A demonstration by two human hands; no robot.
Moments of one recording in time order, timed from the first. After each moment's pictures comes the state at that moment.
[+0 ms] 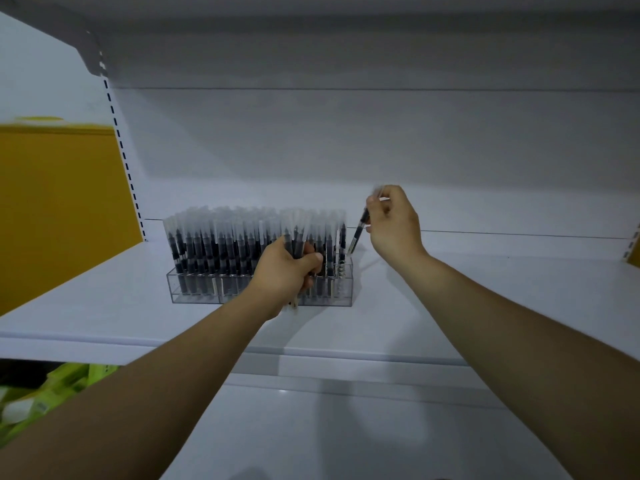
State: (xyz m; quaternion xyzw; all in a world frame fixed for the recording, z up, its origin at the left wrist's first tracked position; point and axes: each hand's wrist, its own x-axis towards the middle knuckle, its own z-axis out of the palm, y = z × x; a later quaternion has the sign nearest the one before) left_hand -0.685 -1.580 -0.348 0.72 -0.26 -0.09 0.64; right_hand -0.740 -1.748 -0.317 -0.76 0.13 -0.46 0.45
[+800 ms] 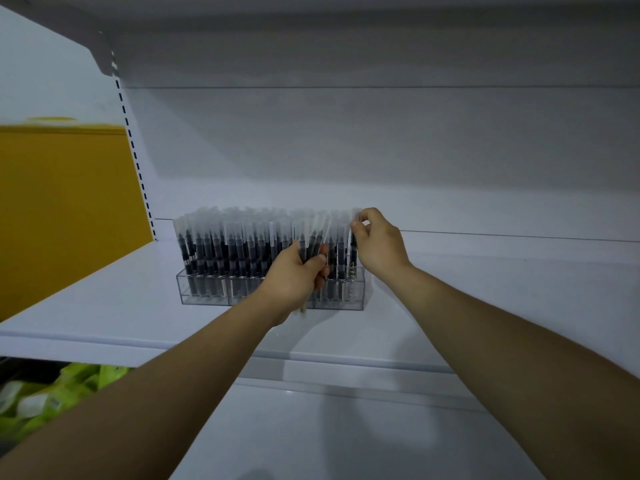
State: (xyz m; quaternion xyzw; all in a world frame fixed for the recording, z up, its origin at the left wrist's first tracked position) left_hand -0.683 -1.580 -0.350 0.69 -0.28 -0.14 0.65; right_hand -0.704 -1.747 -0.347 -0.85 0.15 -0.37 0.35
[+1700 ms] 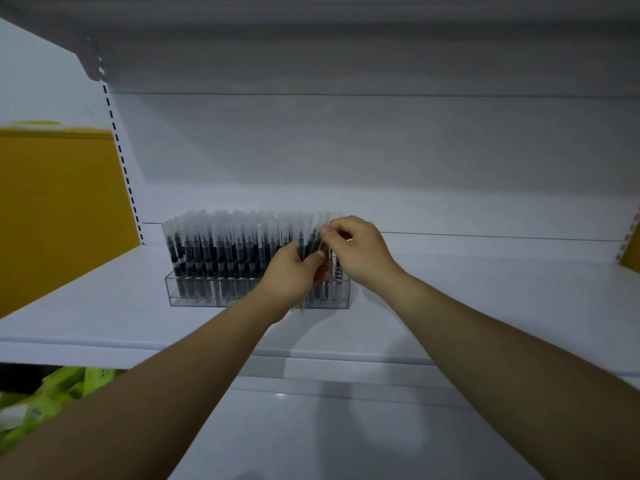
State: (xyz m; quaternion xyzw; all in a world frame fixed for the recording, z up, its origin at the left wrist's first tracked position) left_hand -0.696 -1.590 -0.344 0.71 -0.32 -0.10 0.62; right_hand -0.747 -1.708 -0.328 -0.84 0.06 -0.34 0.41
